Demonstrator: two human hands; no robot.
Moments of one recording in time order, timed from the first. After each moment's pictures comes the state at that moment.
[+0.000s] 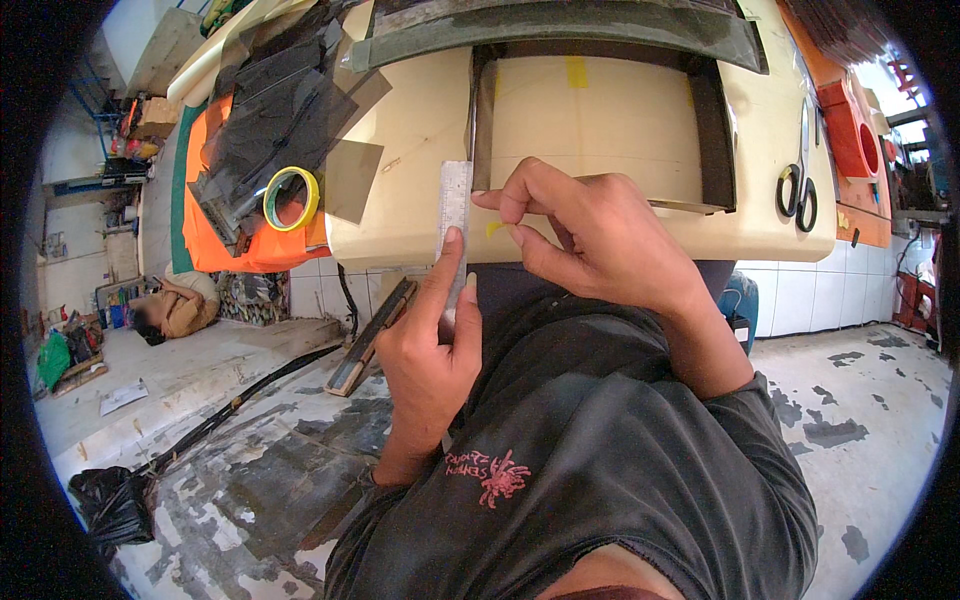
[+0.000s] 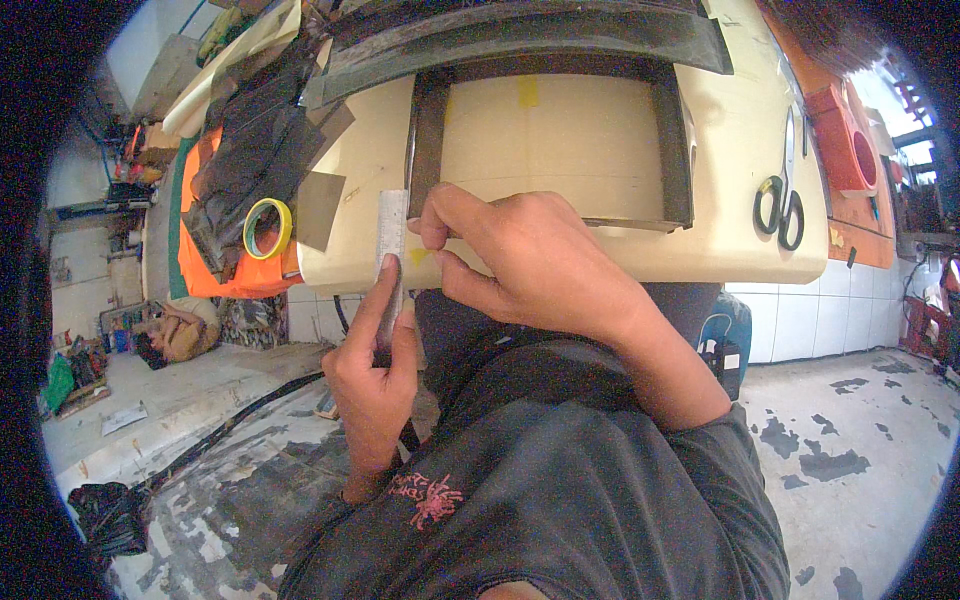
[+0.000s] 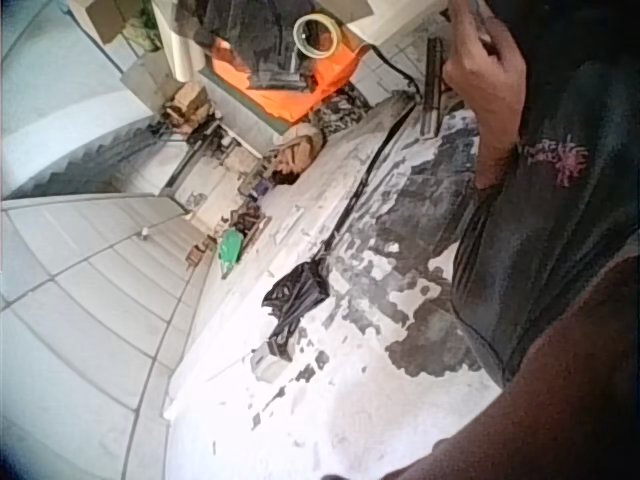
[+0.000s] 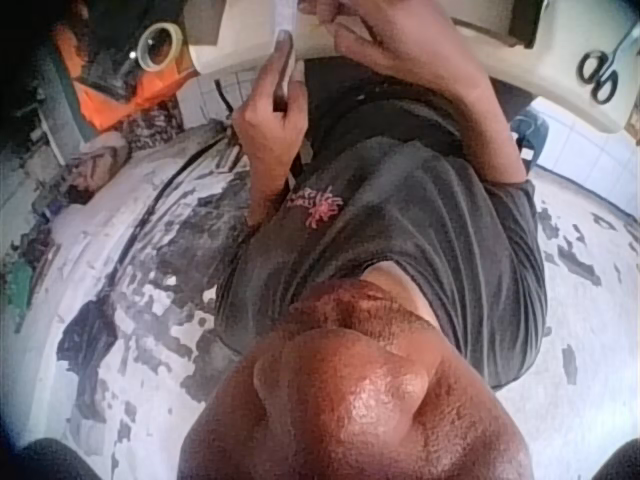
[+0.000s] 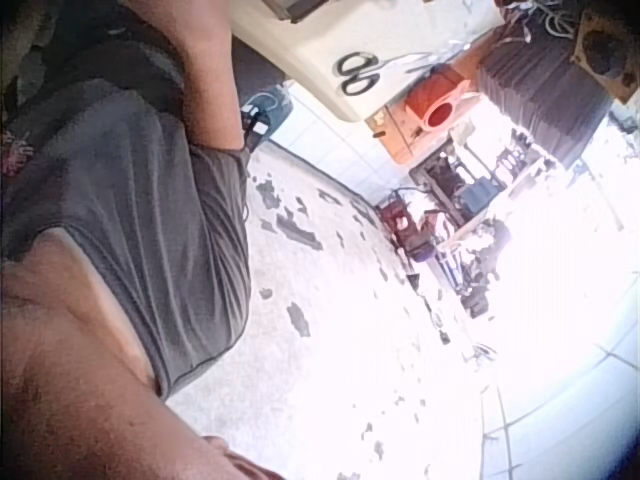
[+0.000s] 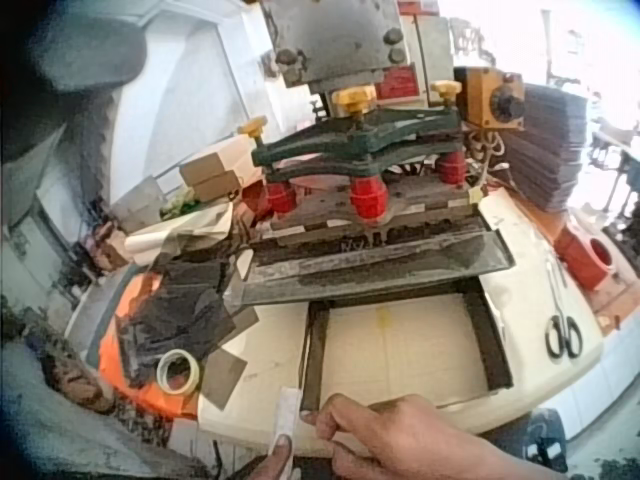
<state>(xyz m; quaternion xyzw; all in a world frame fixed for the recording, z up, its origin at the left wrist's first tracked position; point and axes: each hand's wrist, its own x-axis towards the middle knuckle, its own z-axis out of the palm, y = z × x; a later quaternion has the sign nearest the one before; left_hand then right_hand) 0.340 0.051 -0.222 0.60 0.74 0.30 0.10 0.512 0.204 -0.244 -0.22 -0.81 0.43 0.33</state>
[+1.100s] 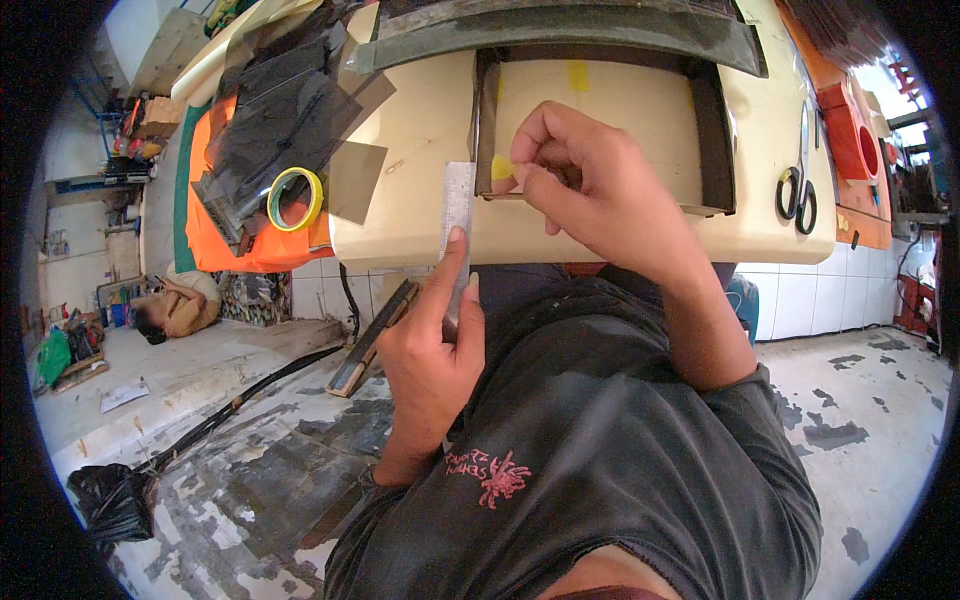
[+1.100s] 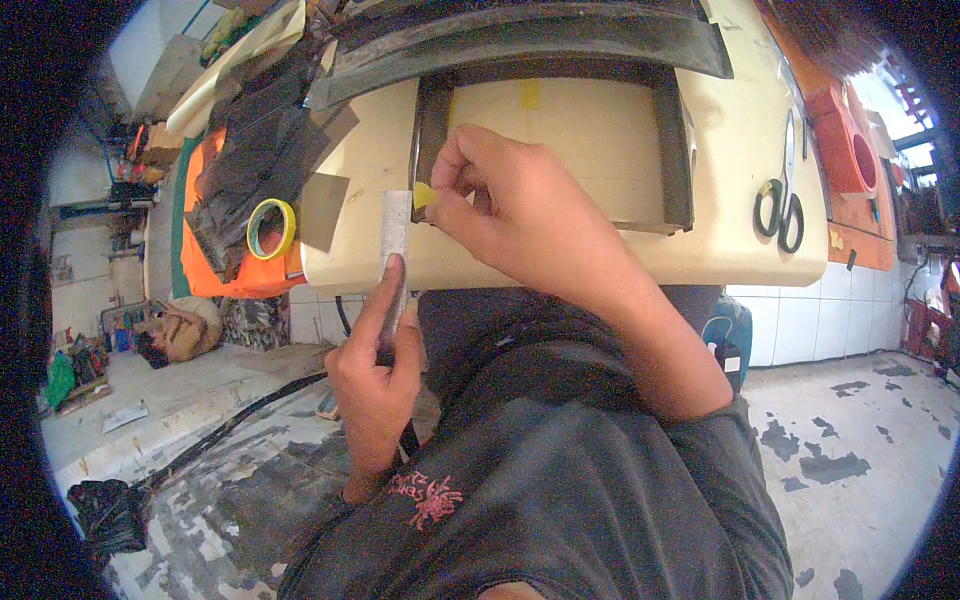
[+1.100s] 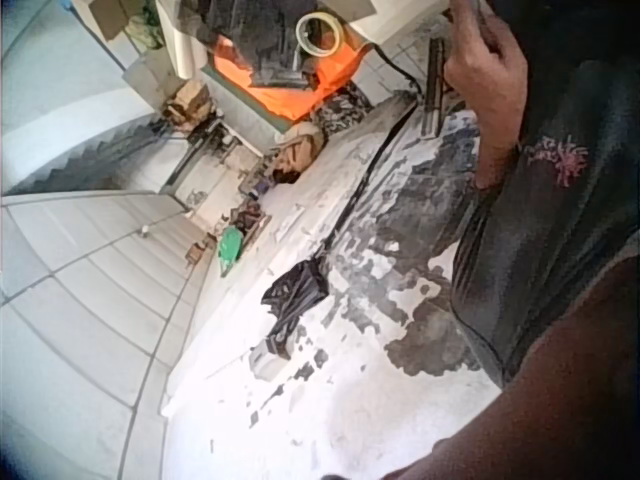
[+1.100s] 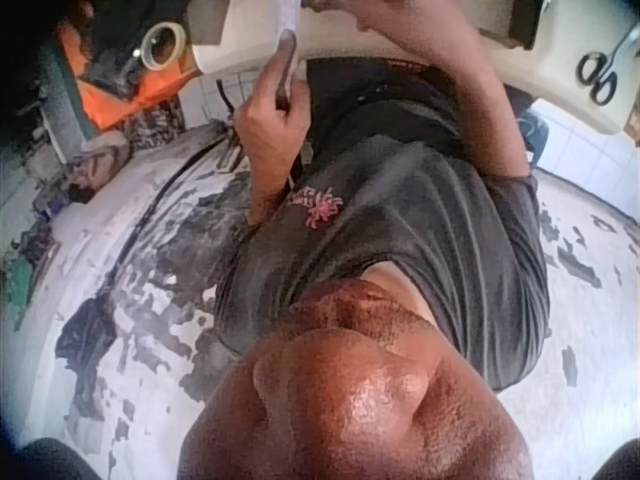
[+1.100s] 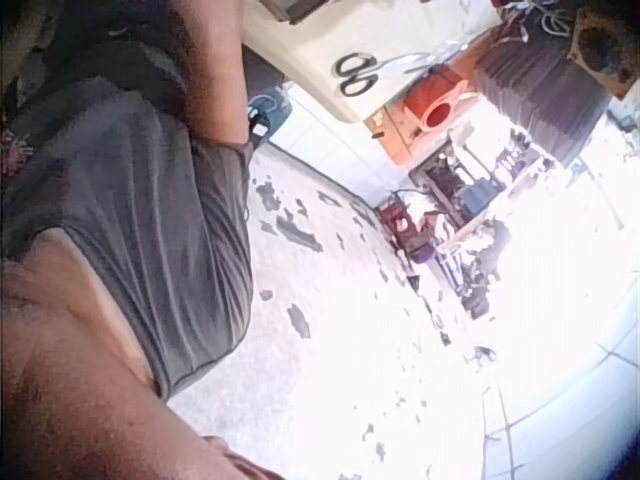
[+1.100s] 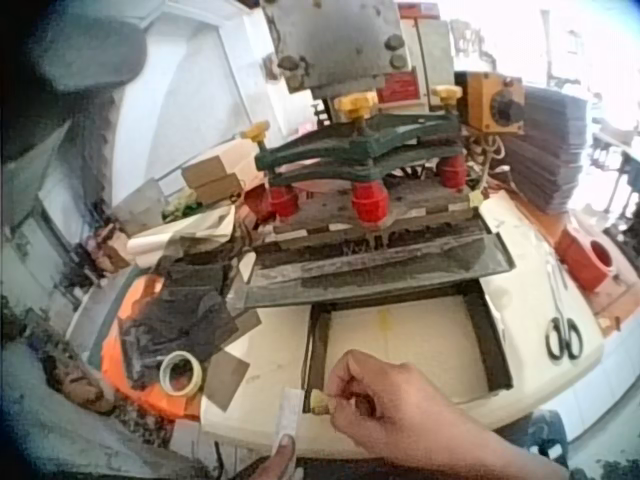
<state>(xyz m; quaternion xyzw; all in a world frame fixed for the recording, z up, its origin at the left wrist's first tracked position) 0.347 0.046 -0.207 0.58 0.75 0.30 0.12 0.502 0.216 -0.232 -0.27 -0.70 0.54 0.37</state>
